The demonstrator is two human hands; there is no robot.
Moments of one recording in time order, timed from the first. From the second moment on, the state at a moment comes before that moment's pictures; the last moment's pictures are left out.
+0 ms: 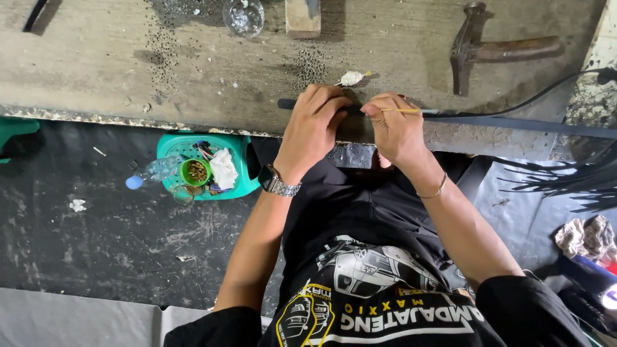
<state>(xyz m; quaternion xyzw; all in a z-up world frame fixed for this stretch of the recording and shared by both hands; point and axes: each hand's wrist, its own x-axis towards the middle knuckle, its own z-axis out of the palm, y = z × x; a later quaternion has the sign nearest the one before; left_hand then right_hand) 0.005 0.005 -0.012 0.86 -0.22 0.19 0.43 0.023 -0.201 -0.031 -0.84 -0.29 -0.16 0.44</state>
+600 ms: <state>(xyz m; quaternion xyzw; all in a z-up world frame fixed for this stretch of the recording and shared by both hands) 0.005 0.005 -0.004 0.86 -0.22 0.19 0.42 0.022 -0.221 -0.028 -0.82 -0.24 -0.14 0.50</state>
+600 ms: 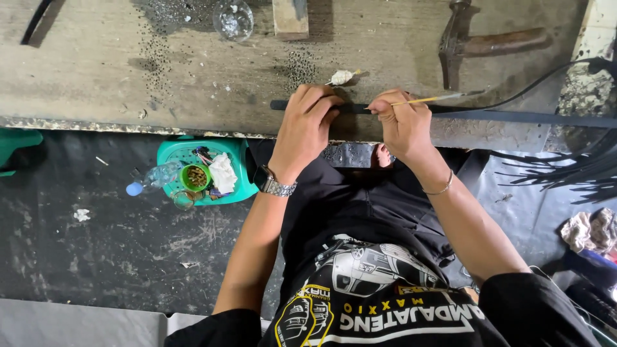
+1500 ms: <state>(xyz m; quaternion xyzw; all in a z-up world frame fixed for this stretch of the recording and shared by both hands) 0.004 0.005 -0.007 0.87 -0.22 0.18 0.41 0.012 -0.240 -0.020 -0.79 -0.21 -0.14 0.56</state>
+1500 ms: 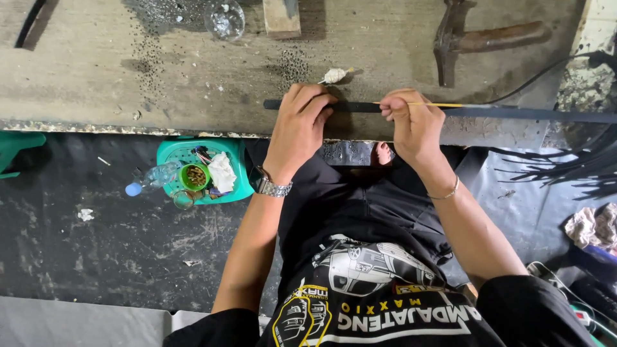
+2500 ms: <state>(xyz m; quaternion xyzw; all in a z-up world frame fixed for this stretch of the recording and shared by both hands) 0.015 -0.043 -0.011 0.86 -0.26 0.23 0.38 0.014 -0.233 -0.012 -0.81 -0.24 -0.16 0.51</state>
